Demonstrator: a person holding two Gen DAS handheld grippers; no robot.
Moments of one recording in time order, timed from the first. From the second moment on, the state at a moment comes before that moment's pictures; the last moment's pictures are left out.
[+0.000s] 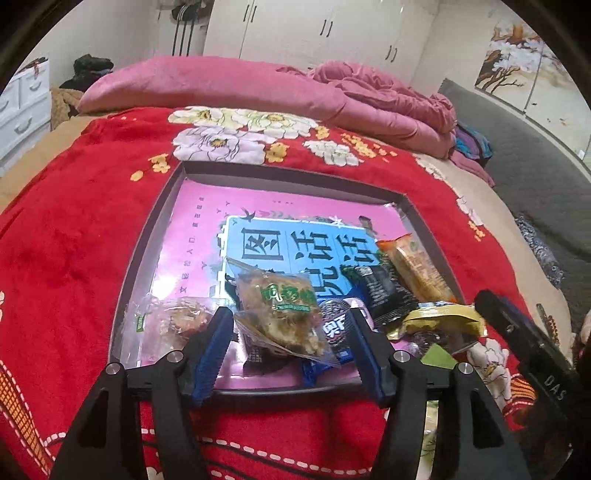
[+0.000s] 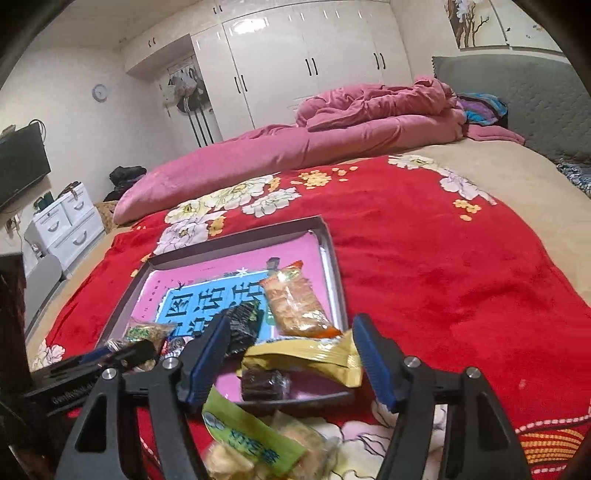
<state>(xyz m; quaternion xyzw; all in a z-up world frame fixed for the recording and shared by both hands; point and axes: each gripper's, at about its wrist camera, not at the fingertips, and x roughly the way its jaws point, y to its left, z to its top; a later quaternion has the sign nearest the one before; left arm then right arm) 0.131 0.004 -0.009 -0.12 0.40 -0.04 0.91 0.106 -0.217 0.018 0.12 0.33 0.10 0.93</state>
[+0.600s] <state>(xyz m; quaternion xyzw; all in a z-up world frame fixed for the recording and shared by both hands) 0.090 -0.040 0.007 -0.05 0.40 -0.13 0.91 0.079 -0.232 0.020 0.14 0.35 0.11 0.92</state>
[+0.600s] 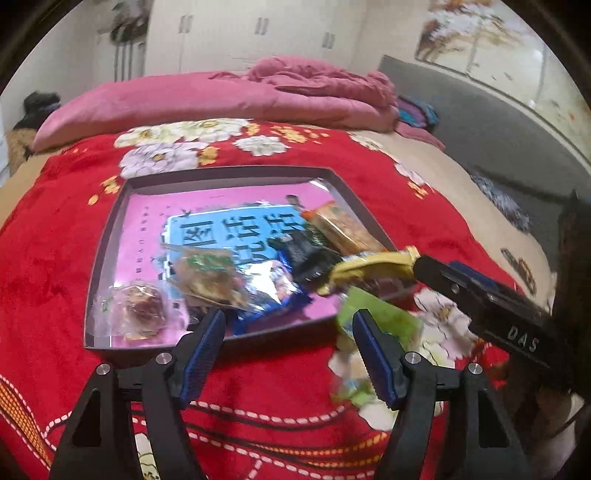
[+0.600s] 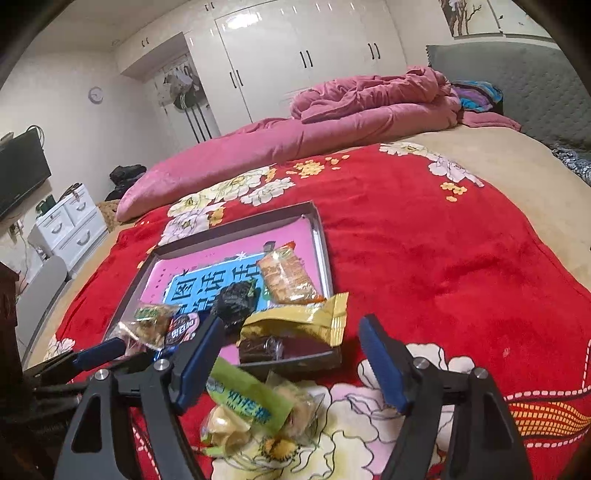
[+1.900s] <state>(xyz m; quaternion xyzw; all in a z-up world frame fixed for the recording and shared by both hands) 0.105 -0.095 -0.053 -0.03 0.52 -0.20 0.83 0.078 -0.232 -0.015 0.15 0.45 0.13 0.87</state>
